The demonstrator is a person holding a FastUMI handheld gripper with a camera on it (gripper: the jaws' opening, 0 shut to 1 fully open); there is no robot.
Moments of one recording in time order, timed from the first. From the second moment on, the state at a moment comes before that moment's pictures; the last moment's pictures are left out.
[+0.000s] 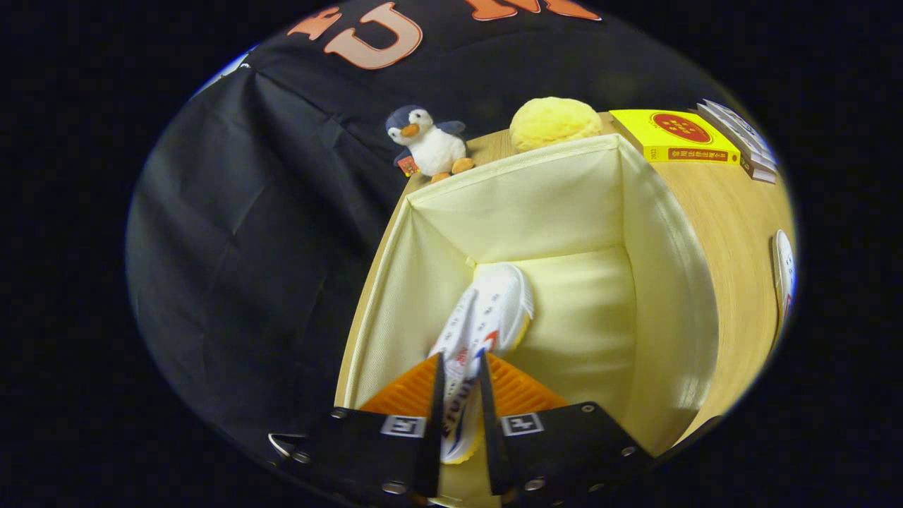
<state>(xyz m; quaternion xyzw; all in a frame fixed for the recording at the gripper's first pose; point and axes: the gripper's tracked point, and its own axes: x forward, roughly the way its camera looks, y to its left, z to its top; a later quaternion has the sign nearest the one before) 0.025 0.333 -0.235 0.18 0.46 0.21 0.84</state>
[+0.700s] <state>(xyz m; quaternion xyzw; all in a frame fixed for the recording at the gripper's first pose) 0.040 0.135 -0.149 0.19 0.35 0.13 0.91</state>
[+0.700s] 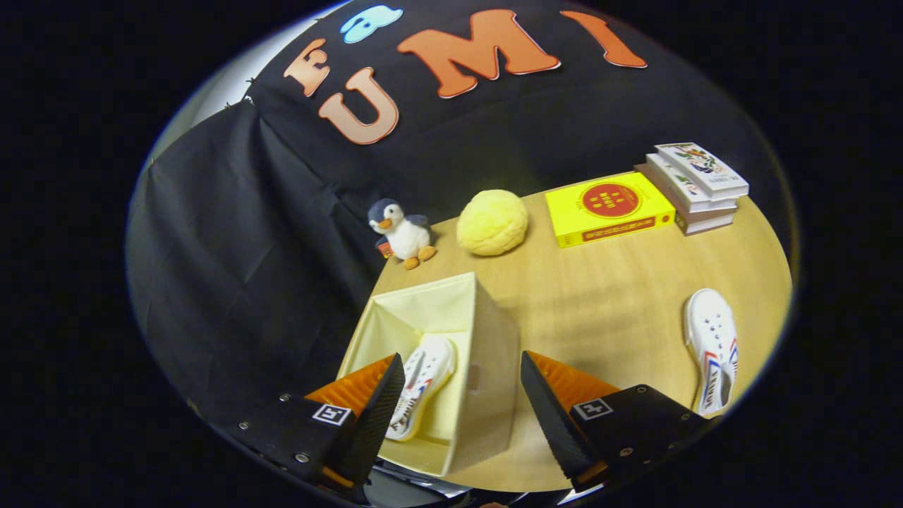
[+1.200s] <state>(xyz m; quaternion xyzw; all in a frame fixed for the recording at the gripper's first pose) 0.023 -0.070 -0.204 0.15 0.39 0.00 0.91</state>
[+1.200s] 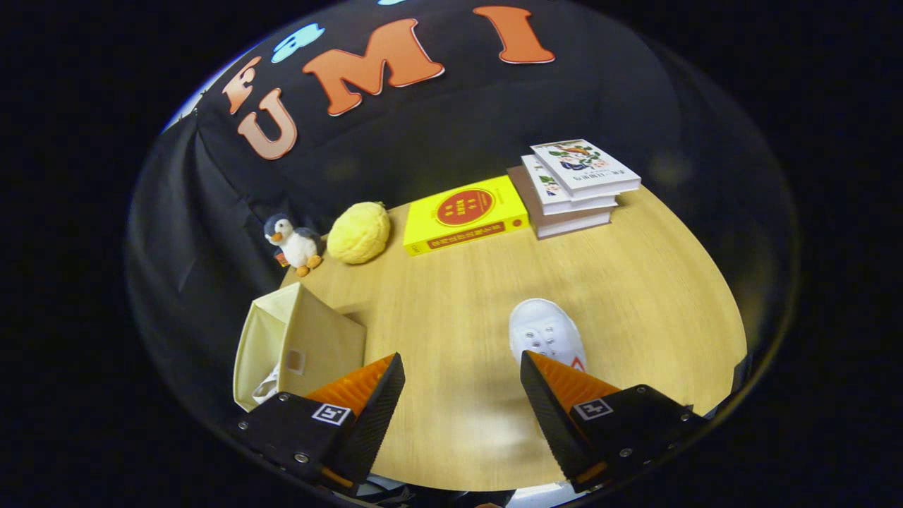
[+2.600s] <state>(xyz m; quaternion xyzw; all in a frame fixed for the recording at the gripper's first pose) -0.010 -0.142 -0.342 0.01 0.64 0.02 0.77</state>
